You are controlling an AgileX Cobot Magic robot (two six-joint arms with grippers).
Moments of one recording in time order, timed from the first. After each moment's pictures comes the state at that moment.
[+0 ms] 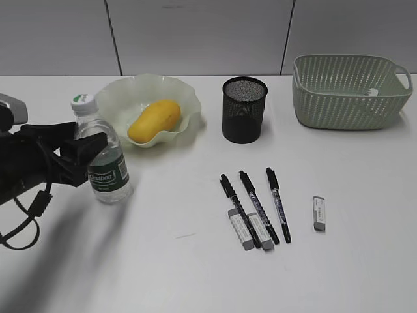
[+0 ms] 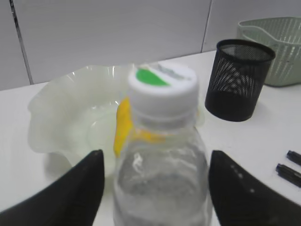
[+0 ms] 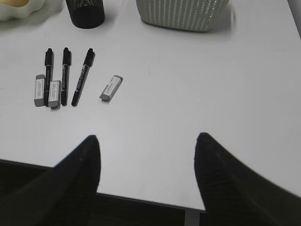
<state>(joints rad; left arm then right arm) -0.22 1.75 -0.36 0.36 -1.11 -0.17 0.07 -0.01 -0.54 0.12 1.12 -0.12</state>
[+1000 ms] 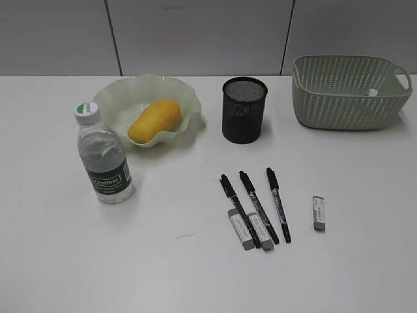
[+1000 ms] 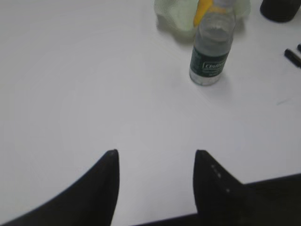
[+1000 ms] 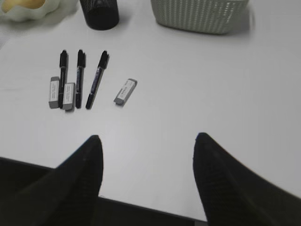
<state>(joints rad) -0.27 0.16 -0.58 0.08 1.14 -0.12 0.07 0.06 -0.52 0.17 1.04 -0.15</state>
